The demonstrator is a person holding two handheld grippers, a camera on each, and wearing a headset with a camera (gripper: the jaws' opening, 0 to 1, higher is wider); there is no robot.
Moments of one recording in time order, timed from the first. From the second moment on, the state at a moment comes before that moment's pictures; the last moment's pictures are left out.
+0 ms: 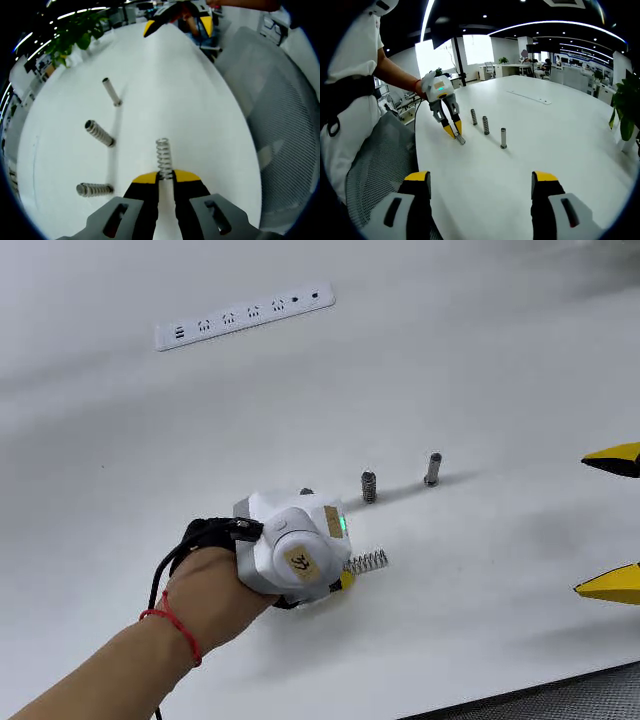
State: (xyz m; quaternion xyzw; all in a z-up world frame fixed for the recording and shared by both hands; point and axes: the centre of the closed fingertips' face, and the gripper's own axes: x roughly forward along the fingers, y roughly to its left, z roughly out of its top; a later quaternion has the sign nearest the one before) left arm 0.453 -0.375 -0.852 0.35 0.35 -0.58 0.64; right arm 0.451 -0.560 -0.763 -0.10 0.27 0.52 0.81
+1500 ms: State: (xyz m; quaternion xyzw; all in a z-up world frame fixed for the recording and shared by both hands) left arm 0.451 -0.427 -0.699 0.12 0.18 -0.58 0.78; right arm 0.467 -0.444 -0.671 0.10 0.25 0.55 0.79
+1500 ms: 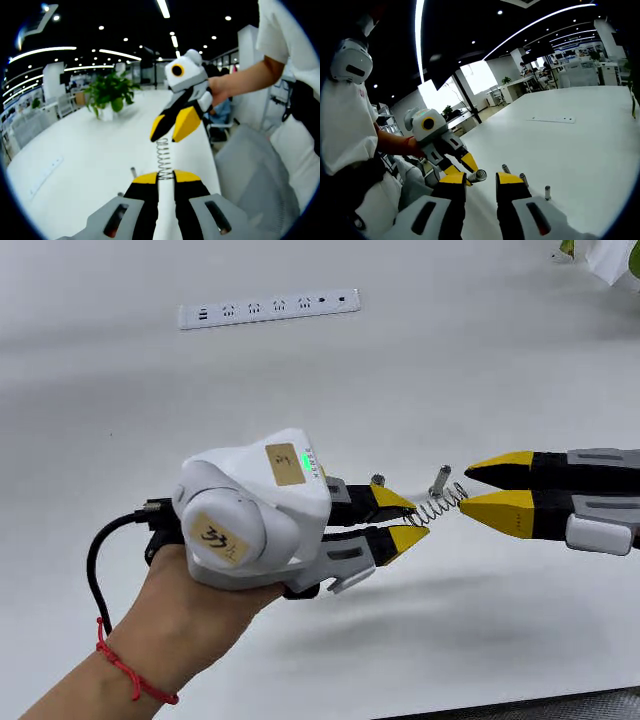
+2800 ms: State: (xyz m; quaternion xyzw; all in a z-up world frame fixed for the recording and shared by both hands) left arm 0.442 -0.432 -0.692 0.10 0.17 -0.60 0.78; right arm 0.453 -0.428 -0.656 0.01 0.24 0.59 0.77
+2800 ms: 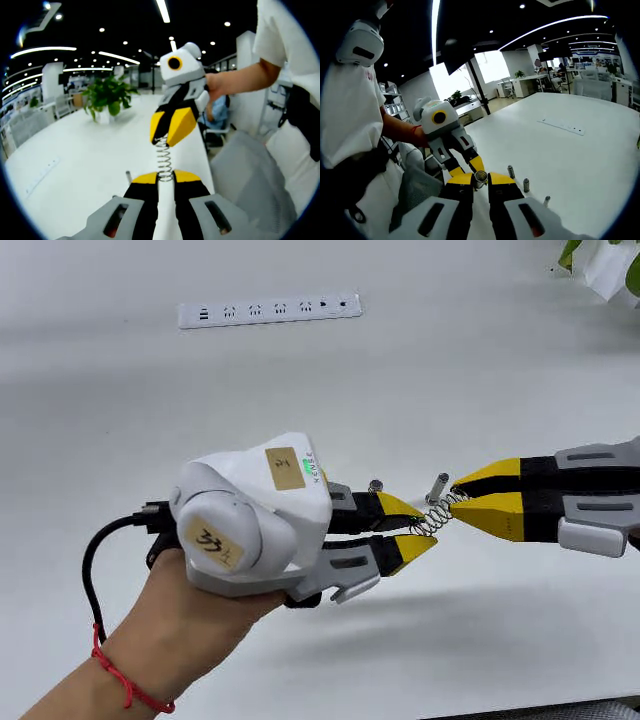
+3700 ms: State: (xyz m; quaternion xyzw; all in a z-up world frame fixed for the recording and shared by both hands) left arm 0.437 -0.436 -0.692 0.10 0.17 -0.60 0.77; right arm 0.443 -0.428 -0.658 -0.13 0.26 0.63 0.72
